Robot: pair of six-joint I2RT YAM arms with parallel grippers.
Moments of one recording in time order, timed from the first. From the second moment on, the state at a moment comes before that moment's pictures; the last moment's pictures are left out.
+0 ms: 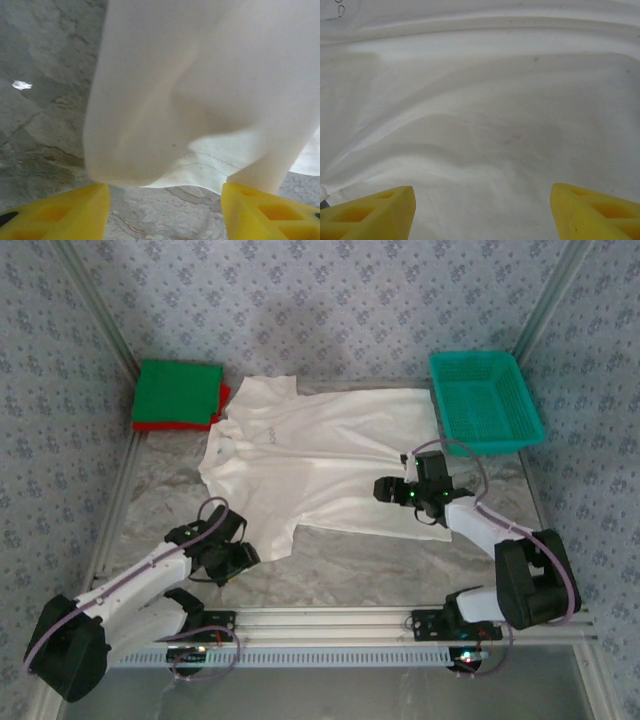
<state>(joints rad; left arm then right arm) -0.58 0.95 0.46 -0.82 0.13 -1.08 0.27 1.36 0.64 -0.11 -0.28 0.35</state>
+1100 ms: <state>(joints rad) -0.52 1.03 0.47 -0.79 0.10 -0.95 0.27 1.38 0.64 -0.11 -0.29 0.38</state>
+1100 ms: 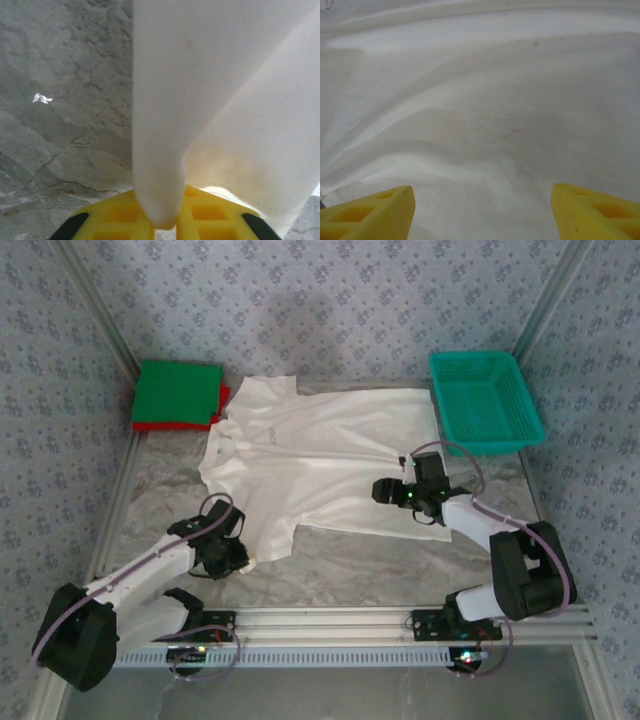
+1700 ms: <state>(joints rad) -0.47 0.90 0.61 -0.92 0.06 -0.94 -0.23 1.05 0.62 -0.63 -0.27 0.56</state>
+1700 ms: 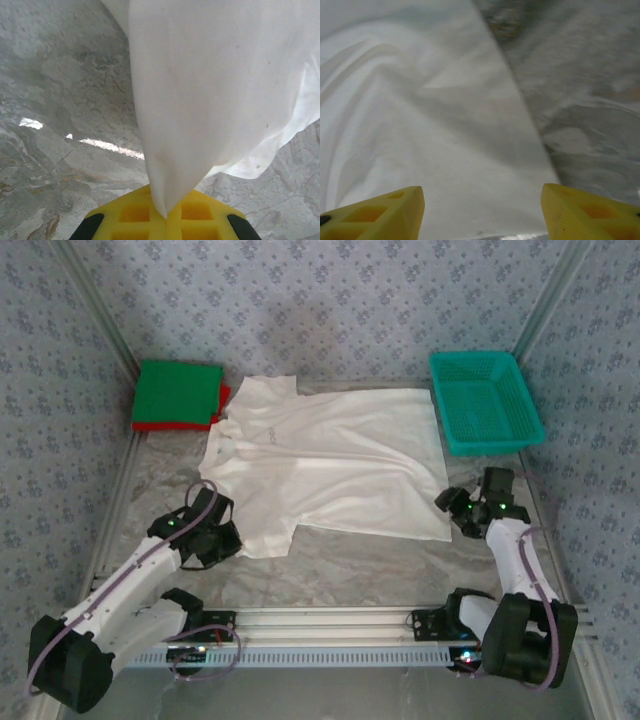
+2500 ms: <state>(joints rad) -0.43 0.86 0.56 -0.92 0.06 -0.94 -0.33 1.21 0.52 -0.63 -0.36 0.55</state>
